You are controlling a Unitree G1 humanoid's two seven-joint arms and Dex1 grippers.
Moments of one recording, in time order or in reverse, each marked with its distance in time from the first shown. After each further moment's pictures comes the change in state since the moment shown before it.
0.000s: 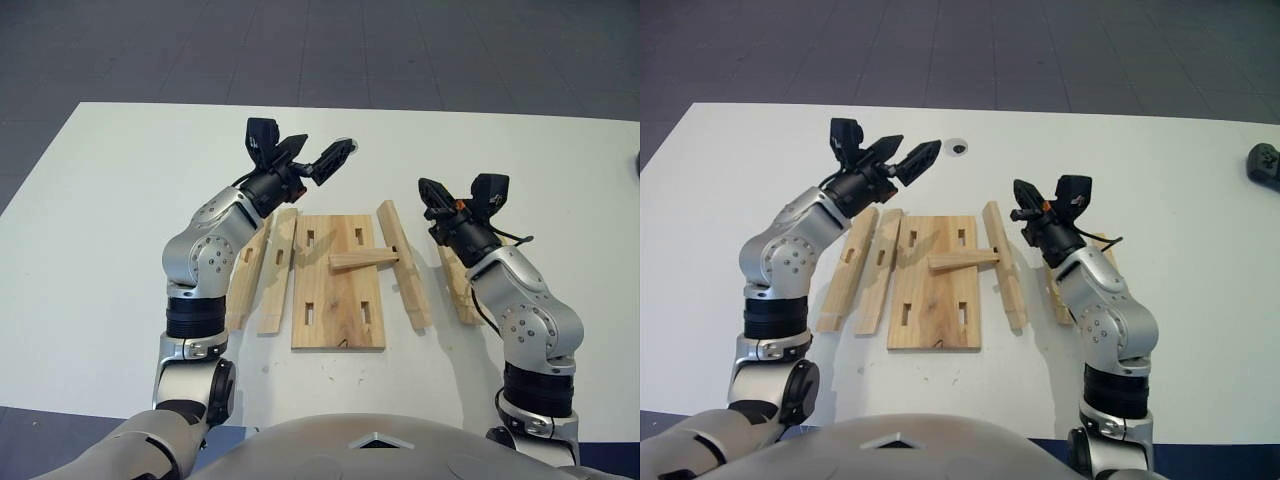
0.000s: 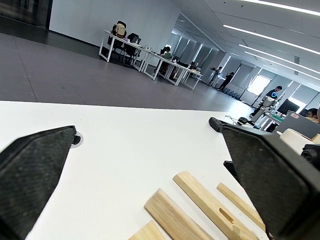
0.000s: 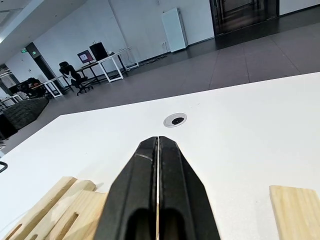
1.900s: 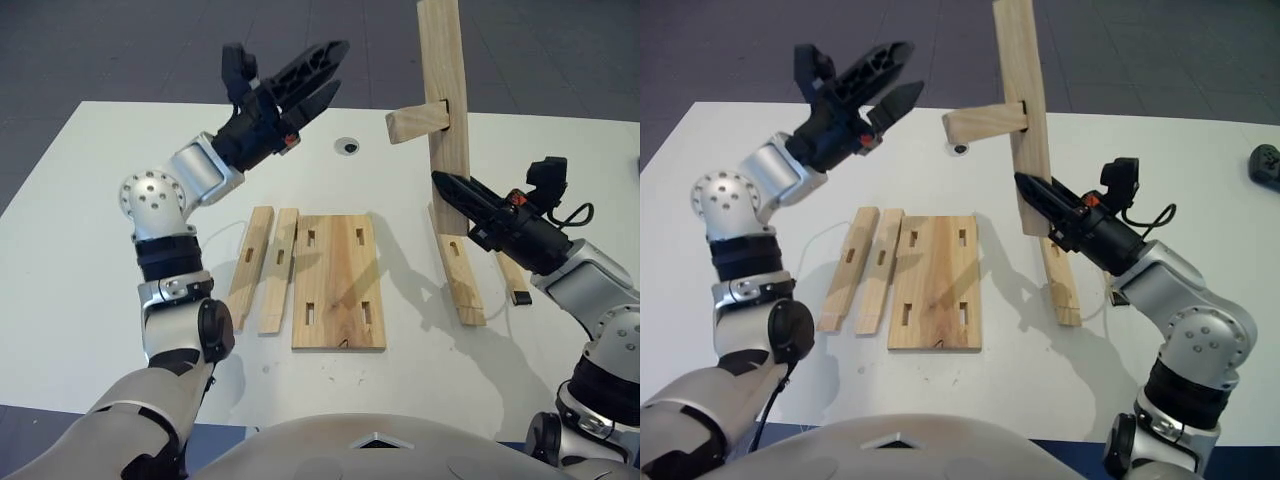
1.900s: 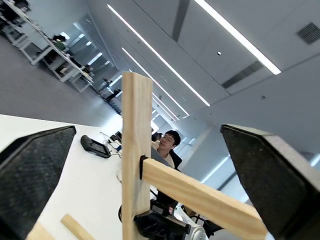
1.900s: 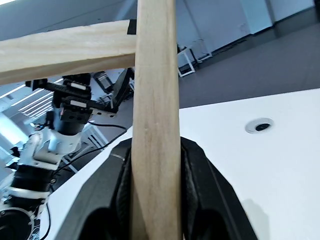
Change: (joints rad) left arm -0.383 0.055 0.307 0.333 -0.659 0.484 -0.083; right arm -0.058 -0.207 -0.306 -0.054 0.579 0.334 0.223
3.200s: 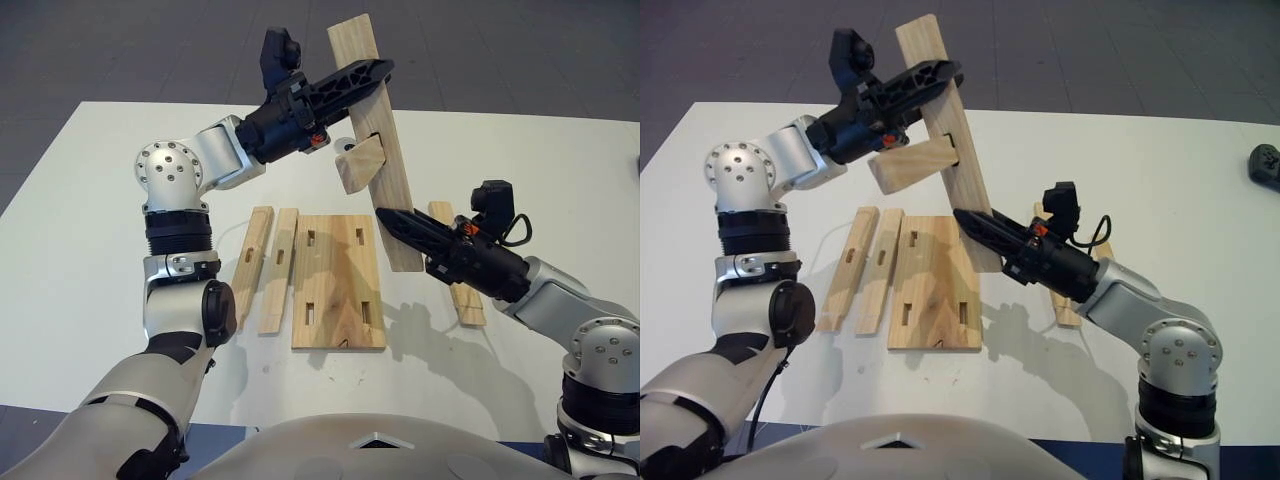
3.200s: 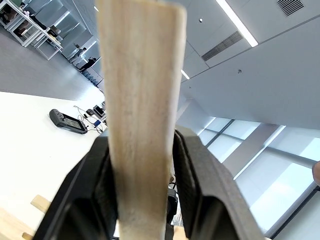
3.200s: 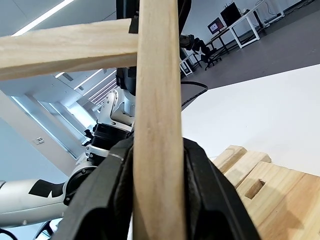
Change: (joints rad) left arm -0.051 -0.015 -0.076 0.074 0.058 0.047 -0.114; right arm 0.096 -0.061 0.255 -0.072 0.254 -0.131 -0.095
